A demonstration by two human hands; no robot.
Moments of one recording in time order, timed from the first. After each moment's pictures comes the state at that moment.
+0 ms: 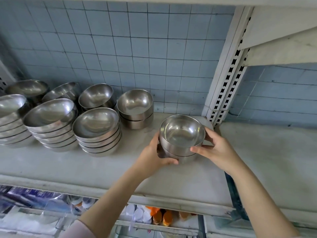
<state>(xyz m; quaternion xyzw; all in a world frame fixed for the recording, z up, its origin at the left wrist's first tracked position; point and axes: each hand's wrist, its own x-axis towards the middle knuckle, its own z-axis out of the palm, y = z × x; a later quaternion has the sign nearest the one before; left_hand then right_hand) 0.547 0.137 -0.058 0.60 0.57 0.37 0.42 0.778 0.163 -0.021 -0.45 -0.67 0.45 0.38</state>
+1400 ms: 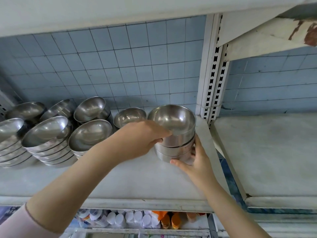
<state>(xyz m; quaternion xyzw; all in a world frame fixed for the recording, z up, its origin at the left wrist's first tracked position) 0.533 0.125 0.082 0.90 0.41 0.12 0.01 0.736 0.131 -0.075 -0.51 -0.63 0.35 0.47</state>
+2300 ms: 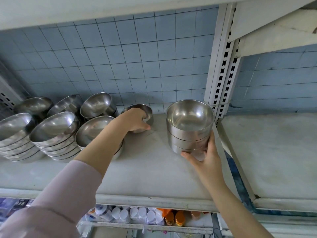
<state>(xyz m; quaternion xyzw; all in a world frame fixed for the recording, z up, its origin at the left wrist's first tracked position) 0.490 0.233 0.045 0.73 0.68 -0.08 0.10 0.733 0.128 -0.070 -0.53 -0.57 0.35 0.51</state>
